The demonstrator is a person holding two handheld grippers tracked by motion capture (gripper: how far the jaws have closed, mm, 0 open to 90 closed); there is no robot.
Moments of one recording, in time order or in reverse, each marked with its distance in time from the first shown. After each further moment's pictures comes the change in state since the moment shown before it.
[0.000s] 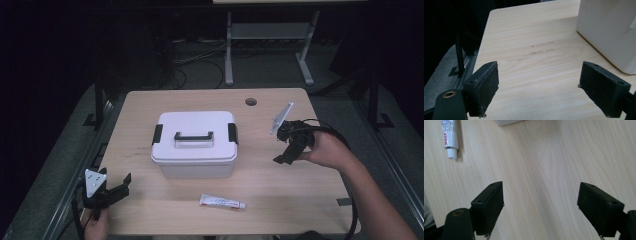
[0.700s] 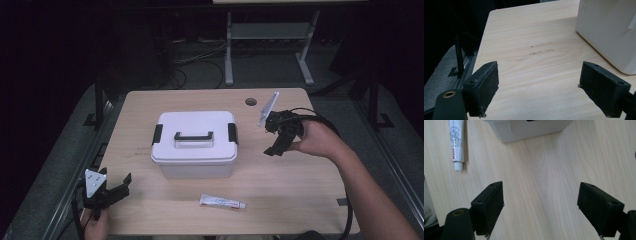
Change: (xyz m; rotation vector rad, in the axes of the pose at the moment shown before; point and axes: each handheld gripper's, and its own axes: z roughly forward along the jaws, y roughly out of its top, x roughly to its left) left arm 0.000 0.000 0.000 0.001 -0.004 0.006; right arm -0.001 0.040 -0.015 0.012 -0.004 -0.063
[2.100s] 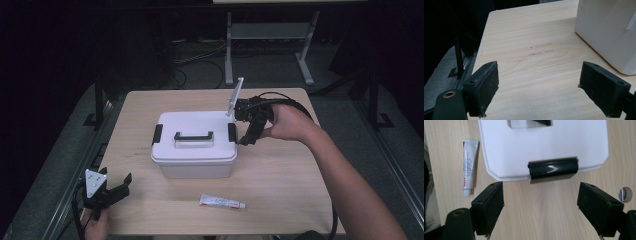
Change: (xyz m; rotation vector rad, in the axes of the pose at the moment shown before) left arm -0.001 0.000 0.000 -0.006 -0.002 -0.002; right arm 0.006 0.084 -0.016 0.004 0.005 -0.131
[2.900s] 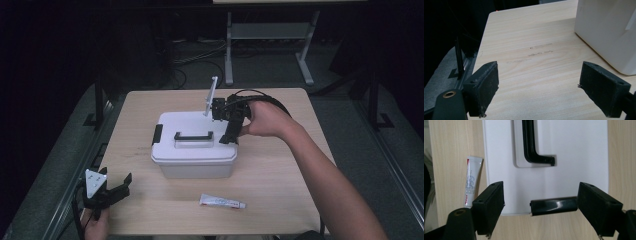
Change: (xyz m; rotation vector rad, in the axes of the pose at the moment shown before) left arm -0.001 0.001 -0.001 -0.001 0.002 0.012; right arm 0.003 0.050 0.010 -0.001 0.018 -0.070
